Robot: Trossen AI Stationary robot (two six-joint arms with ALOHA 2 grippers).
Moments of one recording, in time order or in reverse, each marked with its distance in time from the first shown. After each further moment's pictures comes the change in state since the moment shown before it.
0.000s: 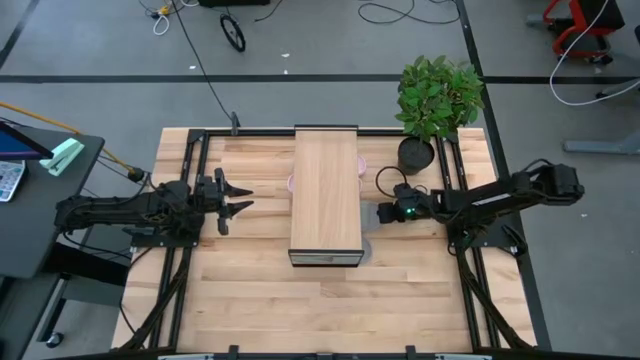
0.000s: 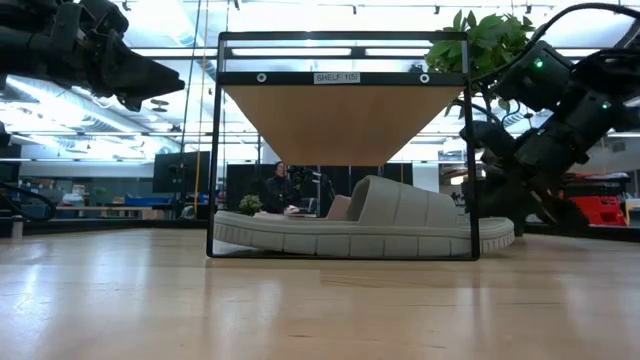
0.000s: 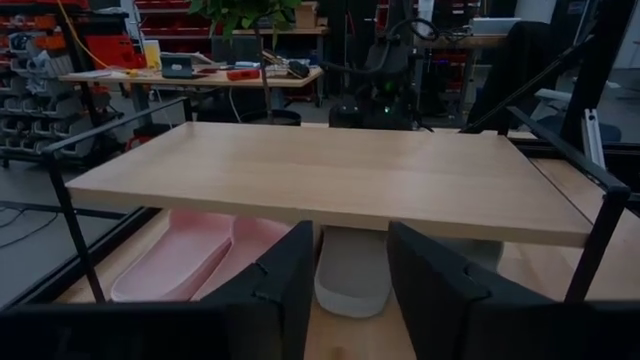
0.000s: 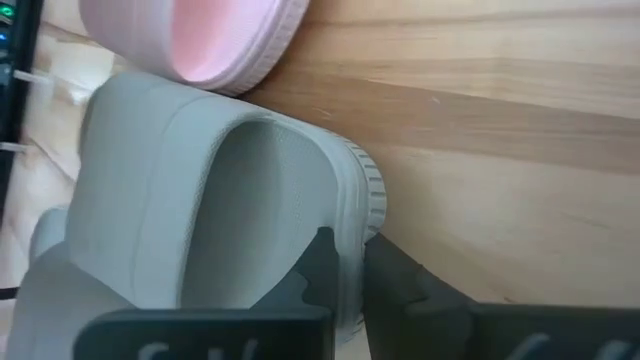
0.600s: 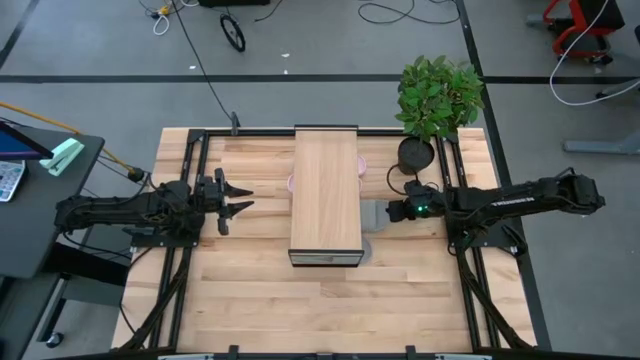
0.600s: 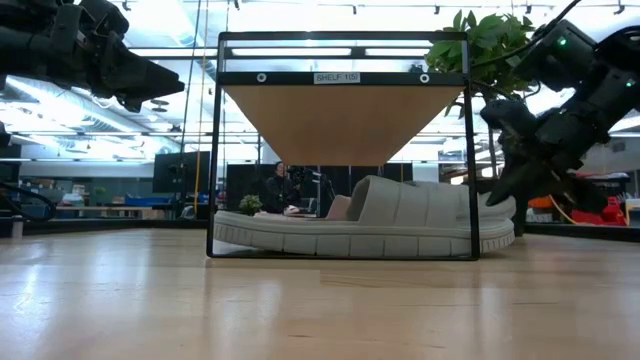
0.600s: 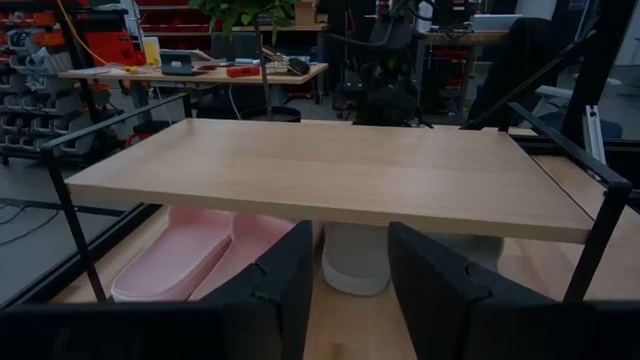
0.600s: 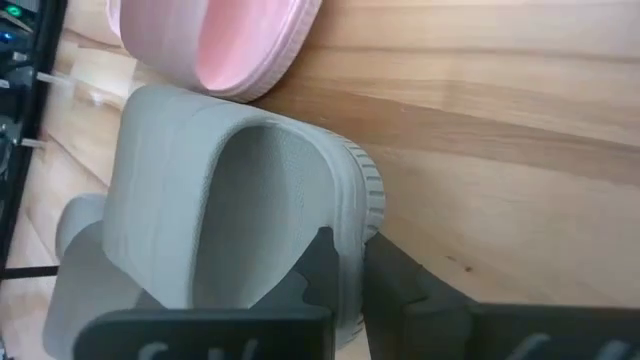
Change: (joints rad) left arm 0.000 0.000 0.000 -0.006 0.000 -0.001; right arm 0.000 -0.303 0.000 -0.289 0.013 -0.022
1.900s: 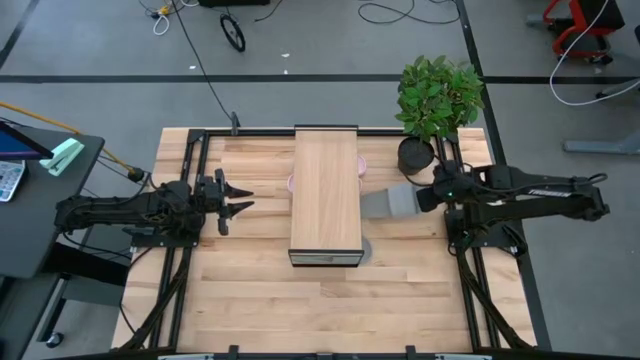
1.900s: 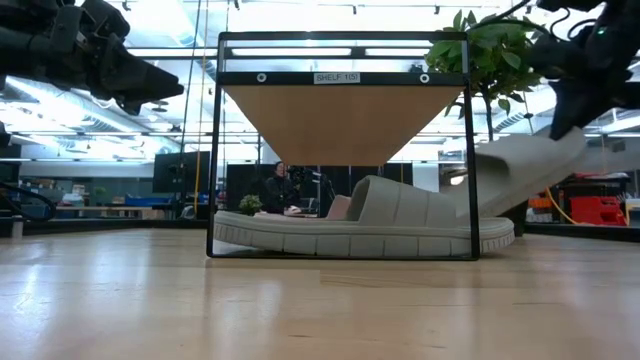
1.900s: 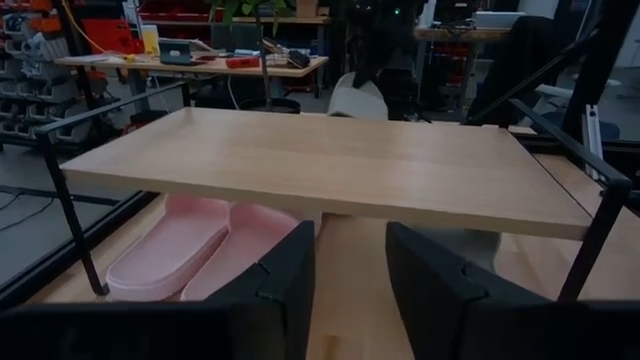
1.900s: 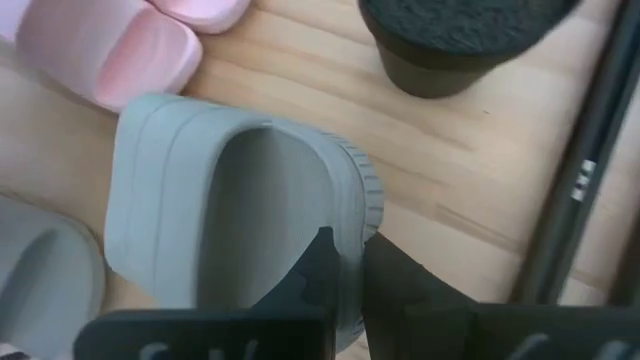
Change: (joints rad) left arm 0.000 0.000 0.000 -0.017 0.000 -0.028; right arm 0.019 -0.202 0.502 -1.092 0.213 -0.137
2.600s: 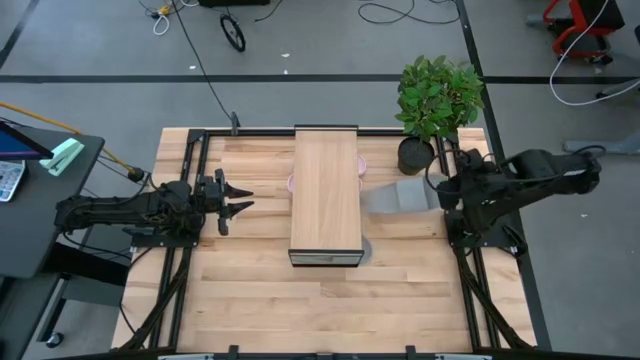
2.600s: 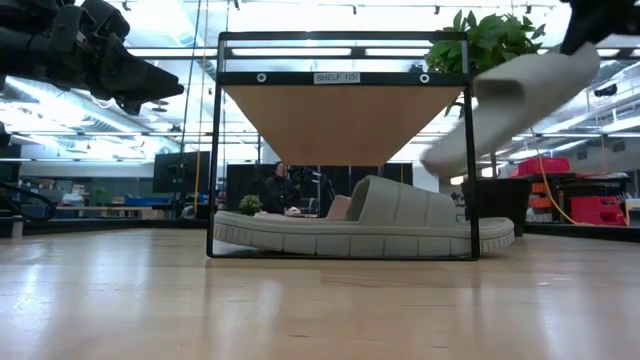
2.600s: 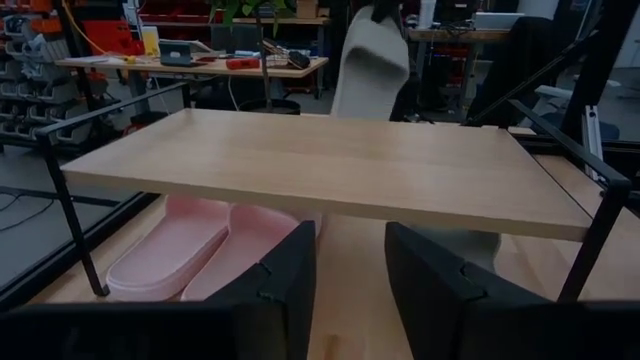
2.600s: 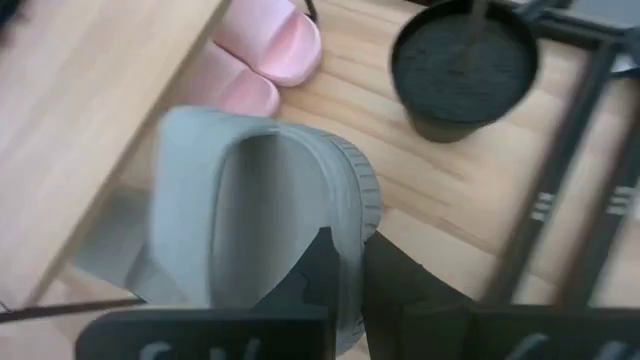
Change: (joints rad) left arm 0.000 0.000 0.000 0.003 0.000 0.002; right arm 0.361 0.130 0.455 -0.388 0.176 0.274
